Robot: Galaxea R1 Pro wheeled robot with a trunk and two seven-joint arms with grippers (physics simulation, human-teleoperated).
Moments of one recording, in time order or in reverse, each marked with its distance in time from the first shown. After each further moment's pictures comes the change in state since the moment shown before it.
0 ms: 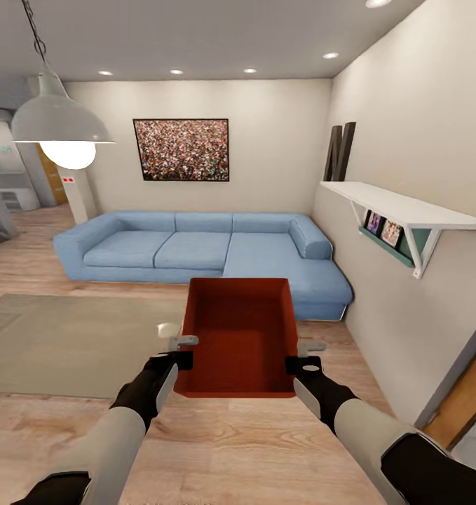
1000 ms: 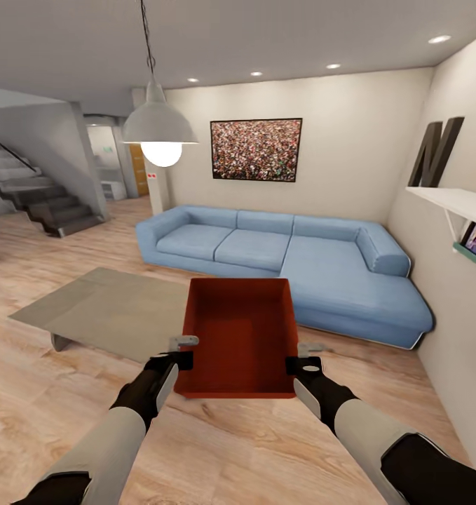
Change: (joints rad) left arm 0.000 -0.001 -0.001 0.001 0.000 0.001 0.002; right arm 0.000 0.000 0.006 0.003 -0.010 -0.003 -0.002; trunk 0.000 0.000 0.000
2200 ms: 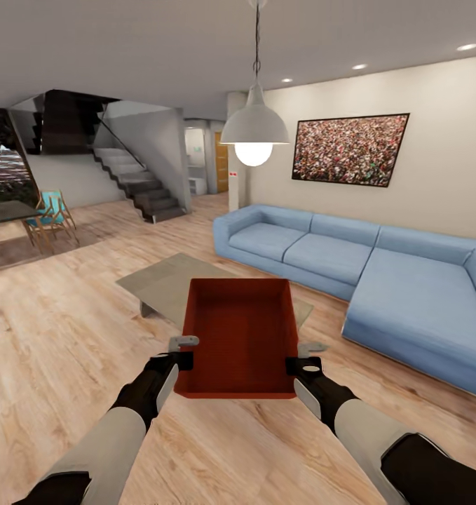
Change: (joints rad) left arm 0.000 0.000 0.000 0.002 0.000 -0.002 0.000; right arm 0.000 0.000 -0.009 0.003 0.011 0.000 0.006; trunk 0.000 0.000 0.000
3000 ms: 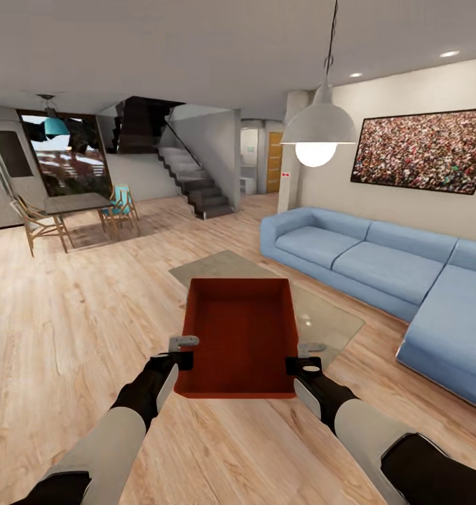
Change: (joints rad) left arm -0.001 0.000 0.000 0.001 0.000 0.000 0.000; right arm 0.000 0.000 0.000 0.000 0.000 0.000 0.000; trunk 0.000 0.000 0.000
